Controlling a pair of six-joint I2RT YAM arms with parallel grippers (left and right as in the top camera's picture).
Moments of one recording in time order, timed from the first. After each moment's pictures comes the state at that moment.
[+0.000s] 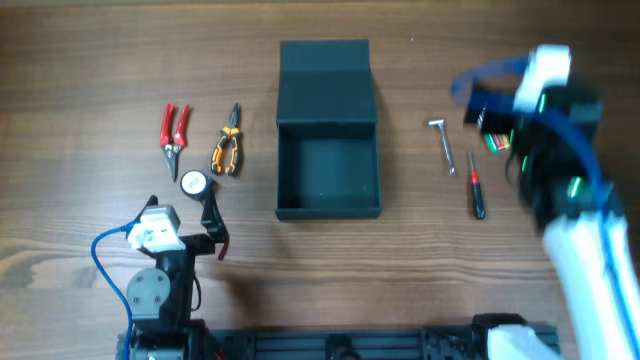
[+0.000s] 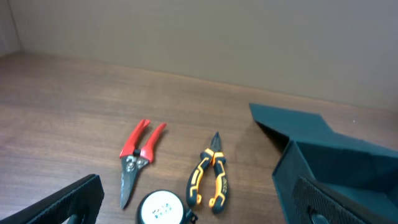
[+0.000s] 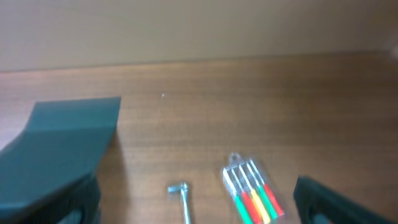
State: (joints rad) left arm 0.01 0.02 0.05 -0.17 -0.02 -0.17; right arm 0.03 1.24 1.17 -0.49 0.06 0.05
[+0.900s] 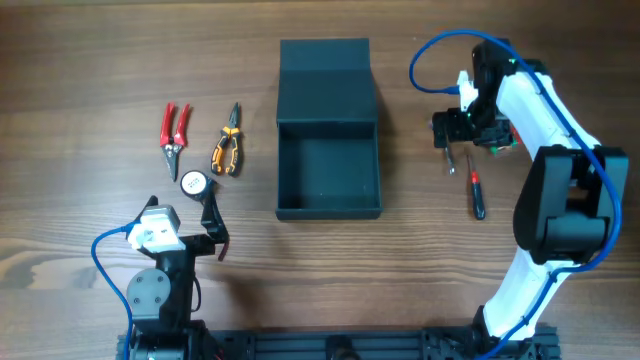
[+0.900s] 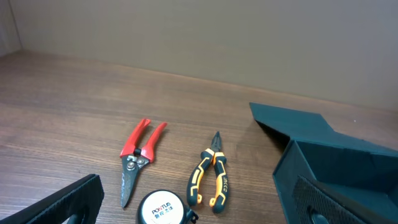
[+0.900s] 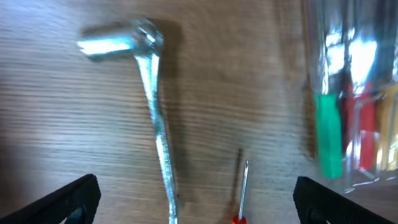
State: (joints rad) left arm 0.01 0.01 0.05 -0.17 -0.02 -0.17; right arm -0.02 2.05 1.51 -1.01 -0.01 -0.05
